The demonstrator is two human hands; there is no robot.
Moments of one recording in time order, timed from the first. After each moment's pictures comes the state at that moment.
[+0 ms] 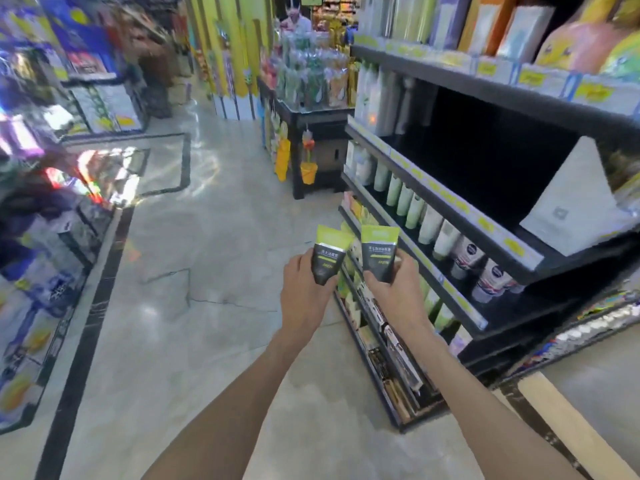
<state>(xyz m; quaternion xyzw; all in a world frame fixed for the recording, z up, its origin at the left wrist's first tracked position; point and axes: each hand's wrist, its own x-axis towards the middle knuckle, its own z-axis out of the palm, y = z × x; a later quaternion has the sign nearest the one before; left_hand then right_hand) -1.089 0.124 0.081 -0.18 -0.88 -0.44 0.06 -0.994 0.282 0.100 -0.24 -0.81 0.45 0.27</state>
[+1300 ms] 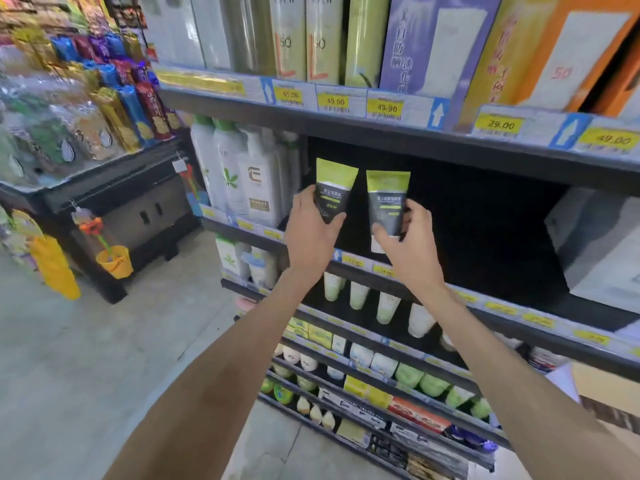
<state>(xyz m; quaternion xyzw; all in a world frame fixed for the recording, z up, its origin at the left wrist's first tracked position) -1.543 0.544 0.180 -0.51 -0.69 -0.51 -0.03 -1.363 0.555 0.187 -0.50 -0.68 0.26 0.46</state>
